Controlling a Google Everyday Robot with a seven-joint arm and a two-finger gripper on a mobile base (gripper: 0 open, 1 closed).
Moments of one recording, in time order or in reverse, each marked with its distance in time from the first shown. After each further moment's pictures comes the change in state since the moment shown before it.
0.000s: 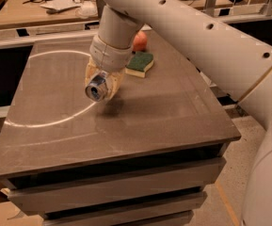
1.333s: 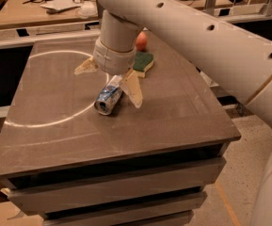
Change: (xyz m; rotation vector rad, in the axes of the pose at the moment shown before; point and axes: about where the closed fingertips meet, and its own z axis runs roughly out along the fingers) arm 0.005 0.020 -0.002 -0.061 0.078 0.062
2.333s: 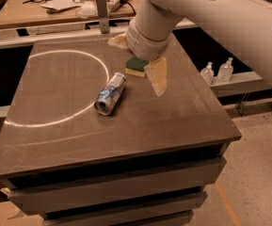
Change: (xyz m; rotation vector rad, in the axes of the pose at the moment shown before) arm 0.062 0.039 -0.066 0.184 0.254 0.279
